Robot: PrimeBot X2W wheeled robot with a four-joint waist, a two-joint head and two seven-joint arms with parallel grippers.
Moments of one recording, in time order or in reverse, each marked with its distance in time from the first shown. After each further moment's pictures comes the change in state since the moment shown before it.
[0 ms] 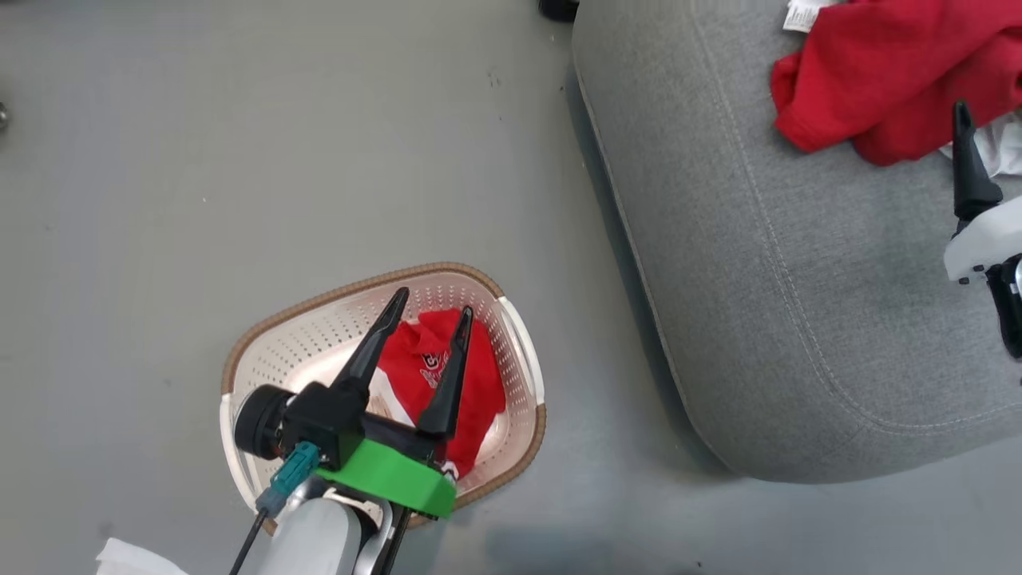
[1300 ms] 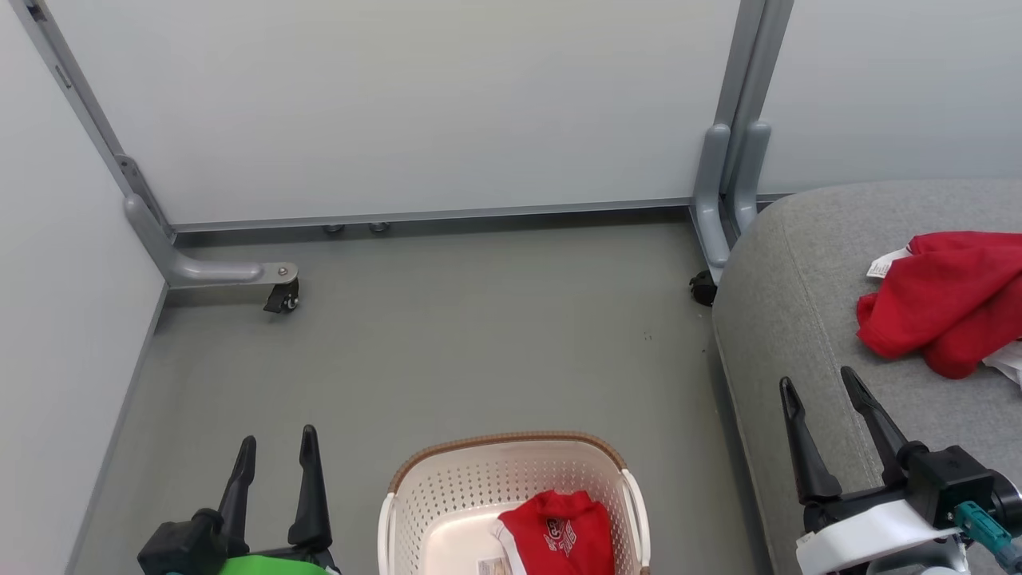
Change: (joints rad) left arm 0.304 -0.013 0.285 -0.021 -0.136 0.075 0.000; right arm 0.771 0.327 -0.079 -0.670 -0.213 0.000 0.000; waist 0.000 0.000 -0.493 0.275
